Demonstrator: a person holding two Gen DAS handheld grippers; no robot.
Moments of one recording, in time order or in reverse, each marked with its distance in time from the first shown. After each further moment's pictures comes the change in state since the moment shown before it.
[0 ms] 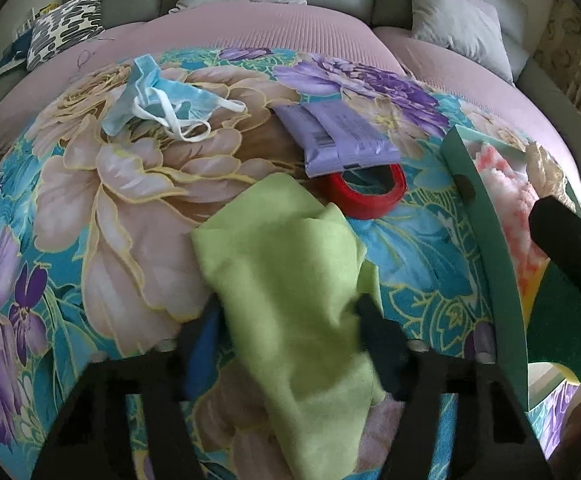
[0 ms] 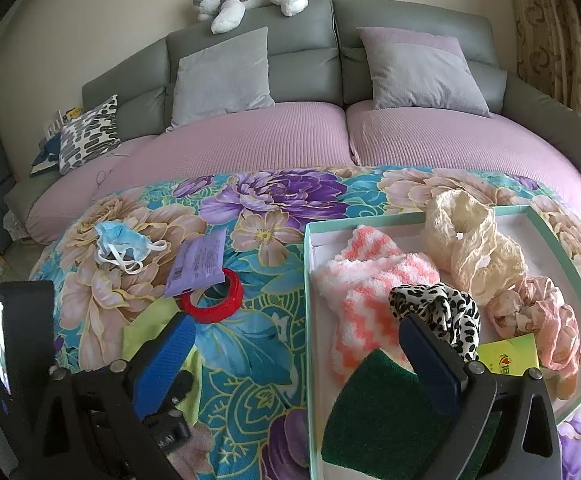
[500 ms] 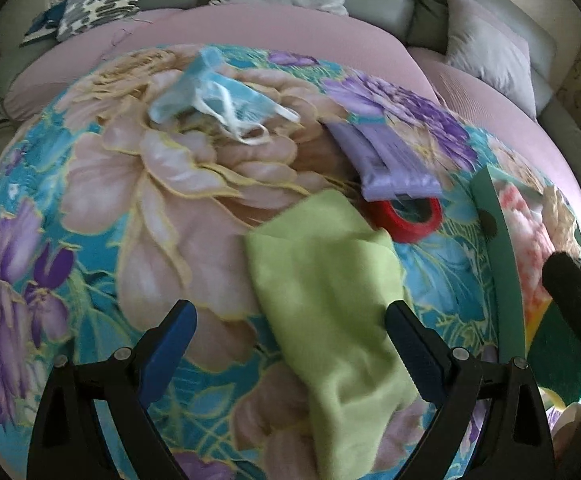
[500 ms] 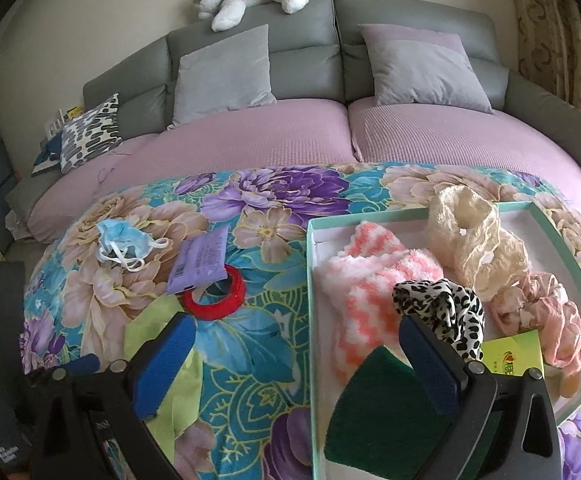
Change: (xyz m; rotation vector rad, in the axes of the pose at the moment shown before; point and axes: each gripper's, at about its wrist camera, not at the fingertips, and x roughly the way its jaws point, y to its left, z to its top) left arm -0.011 0.019 0.015 -0.110 0.004 0.025; right arm 0.001 0.000 -0.001 0.007 0.012 0.010
